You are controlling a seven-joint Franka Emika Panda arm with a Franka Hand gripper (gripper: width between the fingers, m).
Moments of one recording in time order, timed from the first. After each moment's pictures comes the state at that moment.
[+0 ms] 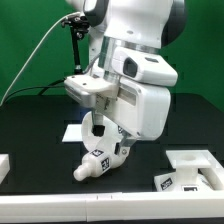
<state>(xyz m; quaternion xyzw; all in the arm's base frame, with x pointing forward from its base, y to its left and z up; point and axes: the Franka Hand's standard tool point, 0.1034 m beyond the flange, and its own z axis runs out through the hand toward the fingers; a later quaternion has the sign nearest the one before) 0.568 -0.025 0.064 0.51 0.85 -0.10 0.08</state>
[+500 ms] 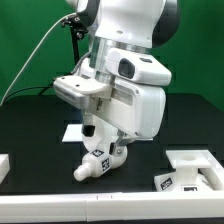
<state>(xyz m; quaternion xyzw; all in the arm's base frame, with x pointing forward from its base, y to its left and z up) 0.566 -0.039 0.061 0.48 0.87 -0.10 0.07</state>
